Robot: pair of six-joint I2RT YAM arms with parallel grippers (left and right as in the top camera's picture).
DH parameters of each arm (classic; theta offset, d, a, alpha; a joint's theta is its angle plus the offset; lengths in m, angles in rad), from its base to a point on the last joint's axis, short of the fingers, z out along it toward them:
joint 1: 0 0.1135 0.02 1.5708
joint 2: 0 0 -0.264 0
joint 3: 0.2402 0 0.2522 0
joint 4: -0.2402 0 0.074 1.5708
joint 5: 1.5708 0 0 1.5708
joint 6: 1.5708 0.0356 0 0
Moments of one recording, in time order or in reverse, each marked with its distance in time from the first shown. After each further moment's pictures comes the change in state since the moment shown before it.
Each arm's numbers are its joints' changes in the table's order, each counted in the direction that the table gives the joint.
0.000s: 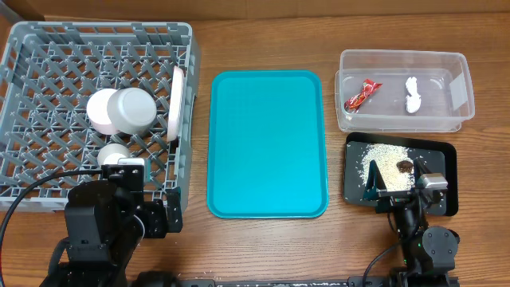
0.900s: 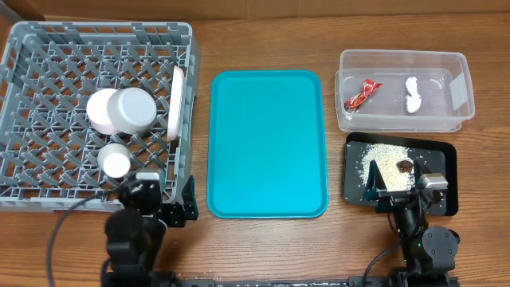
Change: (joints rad) left arm 0.000 0.390 -0.699 0.703 0.035 -0.054; right arm -0.001 0.000 0.000 0.000 0.000 0.000
